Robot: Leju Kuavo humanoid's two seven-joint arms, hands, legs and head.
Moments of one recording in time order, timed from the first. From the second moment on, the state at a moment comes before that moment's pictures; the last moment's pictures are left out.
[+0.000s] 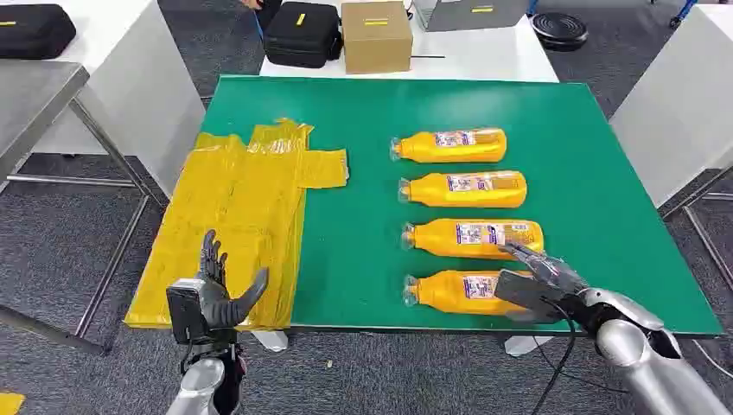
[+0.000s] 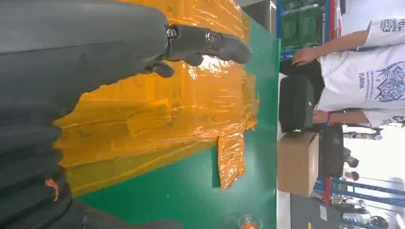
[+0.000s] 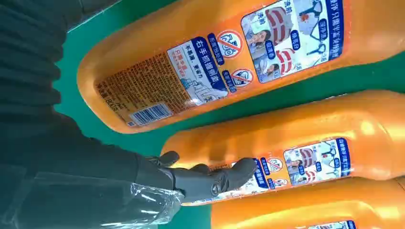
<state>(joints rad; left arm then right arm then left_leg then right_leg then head) -0.09 -0.18 -0.19 -1.14 0.04 0.28 -0.56 -0.17 -0.59 0.36 -1.47 0.42 0.37 -0.03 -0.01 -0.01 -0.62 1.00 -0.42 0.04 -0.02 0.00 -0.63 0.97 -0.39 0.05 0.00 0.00</state>
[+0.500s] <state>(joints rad) -0.09 -0.18 -0.19 -1.14 0.04 0.28 -0.56 -0.18 -0.60 0.39 -1.46 0.41 0.38 -0.02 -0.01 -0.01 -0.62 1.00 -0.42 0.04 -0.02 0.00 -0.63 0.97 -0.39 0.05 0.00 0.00</state>
